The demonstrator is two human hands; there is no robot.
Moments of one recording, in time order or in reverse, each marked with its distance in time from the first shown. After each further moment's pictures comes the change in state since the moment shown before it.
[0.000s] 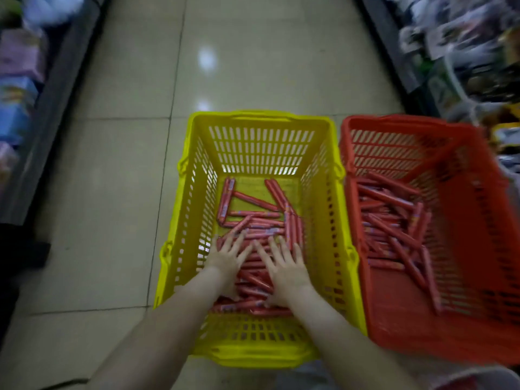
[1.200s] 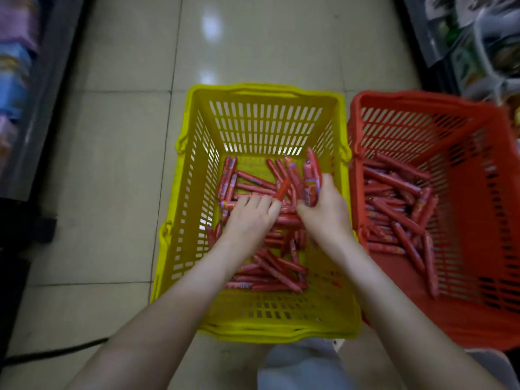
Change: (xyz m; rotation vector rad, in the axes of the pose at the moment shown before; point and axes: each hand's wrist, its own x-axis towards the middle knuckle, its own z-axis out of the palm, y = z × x) left_hand -0.029 0.019 -0.077 -0.001 0.950 0.042; right_hand -0.030 0.046 -0.104 0.926 0.673 0.314
